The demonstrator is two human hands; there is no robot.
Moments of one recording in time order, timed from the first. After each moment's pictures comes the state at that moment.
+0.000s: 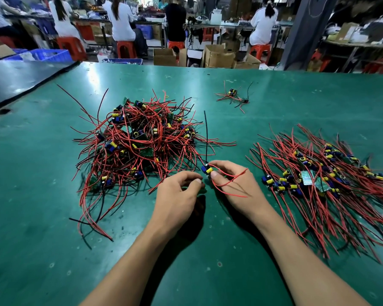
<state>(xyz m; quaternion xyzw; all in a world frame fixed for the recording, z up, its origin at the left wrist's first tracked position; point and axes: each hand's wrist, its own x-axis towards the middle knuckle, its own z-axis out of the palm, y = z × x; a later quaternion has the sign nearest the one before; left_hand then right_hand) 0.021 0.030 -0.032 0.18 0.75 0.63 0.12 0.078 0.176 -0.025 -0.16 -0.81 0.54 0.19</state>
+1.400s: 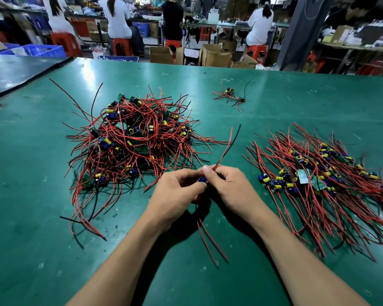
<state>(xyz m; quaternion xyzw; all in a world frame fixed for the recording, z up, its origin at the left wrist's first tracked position) 0.018 0.031 -0.026 0.22 0.66 0.68 0.22 0.076 0.173 -0.030 -0.14 -0.81 0.55 0.16</state>
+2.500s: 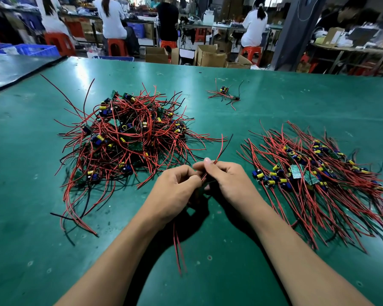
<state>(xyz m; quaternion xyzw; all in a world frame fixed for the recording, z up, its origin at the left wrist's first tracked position) 0.024 0.033 -0.021 0.25 0.70 0.63 0.20 0.081 0.166 -0.026 -0.16 -0.70 0.68 0.15</state>
